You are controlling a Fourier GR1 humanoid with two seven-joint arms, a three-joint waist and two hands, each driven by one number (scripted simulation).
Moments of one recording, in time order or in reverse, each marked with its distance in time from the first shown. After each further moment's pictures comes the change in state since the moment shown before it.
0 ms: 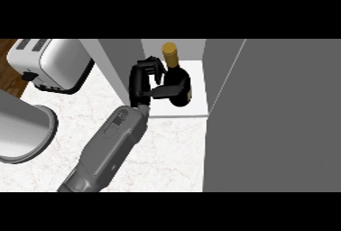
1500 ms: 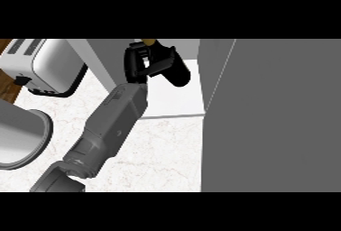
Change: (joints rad) left arm -0.310 -0.005 0.256 0.501 0.123 -0.102 -0.262; right arm 0.014 0.006 0.018 0.013 -0.015 0.029 -0.030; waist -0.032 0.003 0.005
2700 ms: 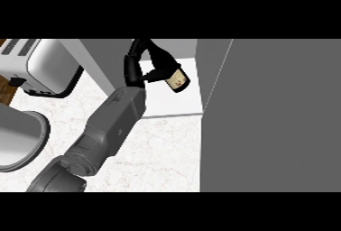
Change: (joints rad) left arm -0.054 0.001 0.031 0.188 -0.042 0.053 -0.068; right arm -0.050 0.000 0.022 0.009 0.004 -0.023 -0.001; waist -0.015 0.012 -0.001
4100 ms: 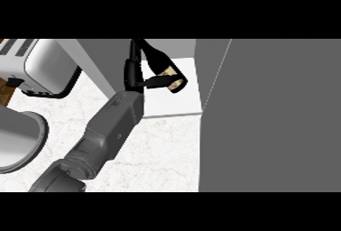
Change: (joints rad) left arm 0.036 -0.002 0.003 -0.002 -0.039 -0.123 -0.100; right arm -0.007 -0.001 0.026 -0.001 -0.001 -0.005 0.010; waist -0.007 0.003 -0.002
